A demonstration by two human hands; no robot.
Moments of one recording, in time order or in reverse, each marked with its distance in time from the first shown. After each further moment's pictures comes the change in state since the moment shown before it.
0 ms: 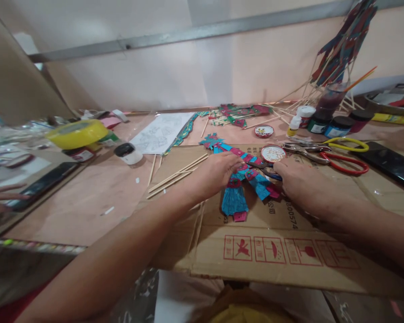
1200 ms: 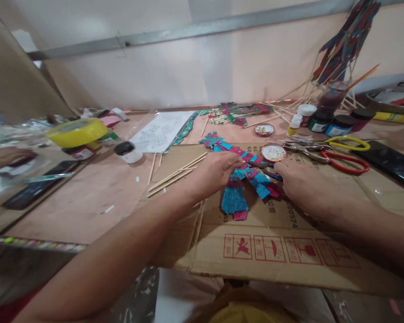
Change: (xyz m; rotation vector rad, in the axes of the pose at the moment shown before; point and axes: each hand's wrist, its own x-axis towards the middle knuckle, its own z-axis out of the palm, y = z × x) left_hand -0.003 0.000 0.000 -0.054 0.047 0.007; right_hand -0.002 0.000 0.001 -0.005 -0.007 -0.040
